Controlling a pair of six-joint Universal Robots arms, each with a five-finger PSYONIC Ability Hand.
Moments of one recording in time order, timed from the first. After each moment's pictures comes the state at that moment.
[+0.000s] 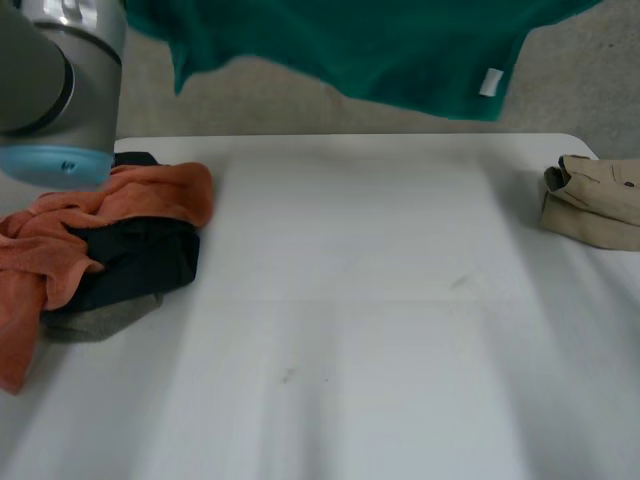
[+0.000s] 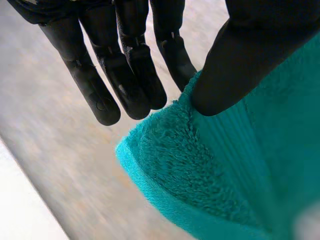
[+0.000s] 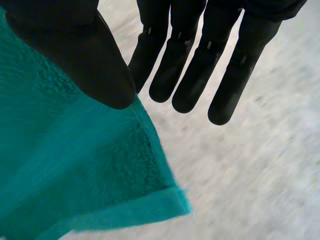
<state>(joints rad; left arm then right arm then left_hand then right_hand) 4.30 -2.00 -0.89 3.45 -1.63 3.67 1.66 -1.06 0.85 -0.39 1.34 2.87 1.15 1.20 1.19 1.20 0.98 1.12 1.17 1.19 1.20 1.00</state>
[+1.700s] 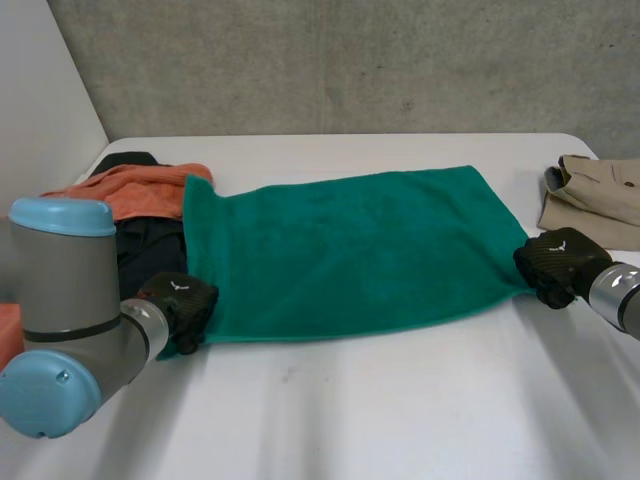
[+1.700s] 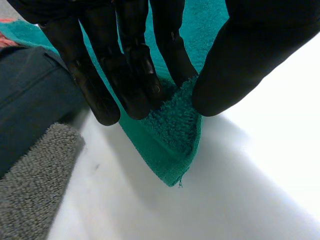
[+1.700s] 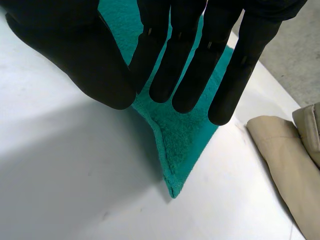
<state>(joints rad) 4.32 -2.02 -1.59 2.98 -1.59 3.55 1.52 -1.05 1.57 0.00 1.12 2.36 1.14 1.19 1.19 1.20 0.98 1.12 1.17 1.19 1.20 1.00</state>
